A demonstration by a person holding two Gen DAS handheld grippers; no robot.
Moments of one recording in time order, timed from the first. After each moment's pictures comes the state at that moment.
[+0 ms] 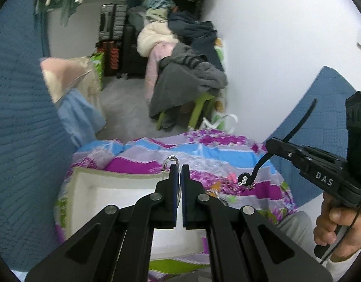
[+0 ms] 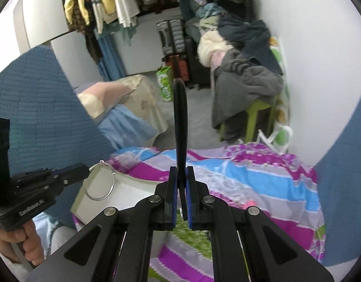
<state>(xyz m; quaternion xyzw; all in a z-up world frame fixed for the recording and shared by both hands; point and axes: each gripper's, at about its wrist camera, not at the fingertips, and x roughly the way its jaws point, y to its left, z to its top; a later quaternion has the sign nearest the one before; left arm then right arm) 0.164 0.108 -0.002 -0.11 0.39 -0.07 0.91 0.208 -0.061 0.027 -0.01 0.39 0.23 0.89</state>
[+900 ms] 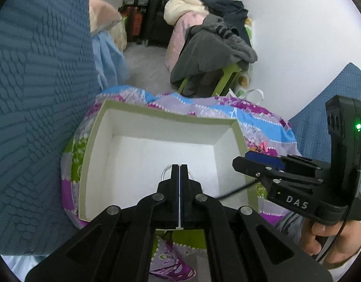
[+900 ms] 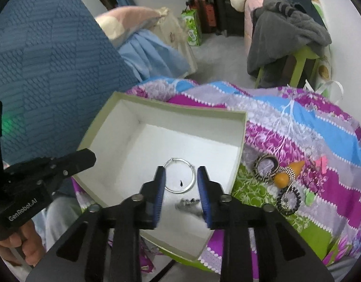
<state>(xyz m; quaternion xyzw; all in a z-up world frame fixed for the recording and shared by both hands) 0.136 0.162 -0.085 -0.15 0.45 -0.04 0.88 0.197 0.024 -0.086 -0.04 0.51 0.28 0.82</state>
